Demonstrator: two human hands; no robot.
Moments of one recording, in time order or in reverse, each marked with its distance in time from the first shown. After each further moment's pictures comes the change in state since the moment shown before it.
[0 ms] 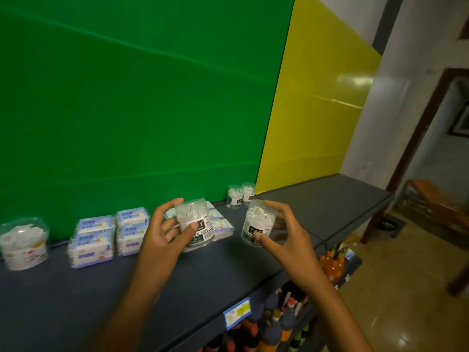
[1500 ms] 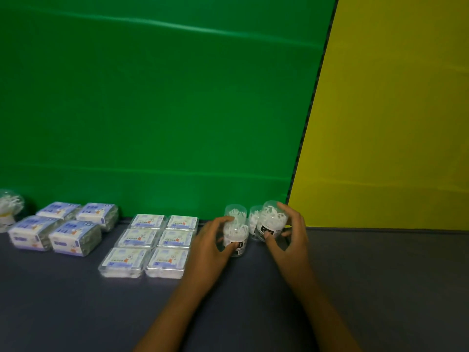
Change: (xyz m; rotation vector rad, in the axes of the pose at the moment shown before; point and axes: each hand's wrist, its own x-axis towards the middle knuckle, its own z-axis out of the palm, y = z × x) left_hand 0.176 -0.193 0.201 0.781 0.370 0.067; right_hand 0.239 0.286 0.019 0.345 -0.140 -0.288
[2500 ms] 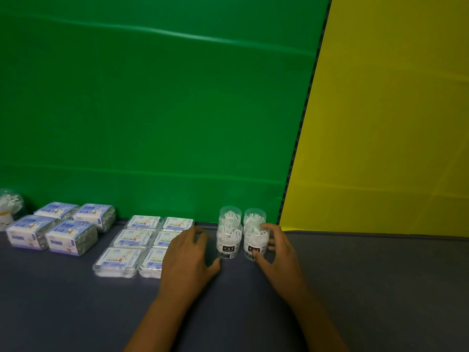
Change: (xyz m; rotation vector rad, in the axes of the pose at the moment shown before) left_hand -0.018 -0.003 -0.020 0.868 0.039 0.118; right_hand -0.013 0.022 0.004 -0.073 -0.237 0.107
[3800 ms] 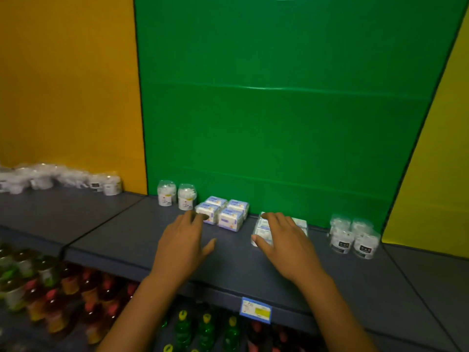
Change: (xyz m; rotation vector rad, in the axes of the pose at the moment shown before) left_hand -0.155 -0.199 -0.257 0.181 0.034 -0.179; right_hand -0.080 -0.301 0.127 -0.513 -0.231 -0.353
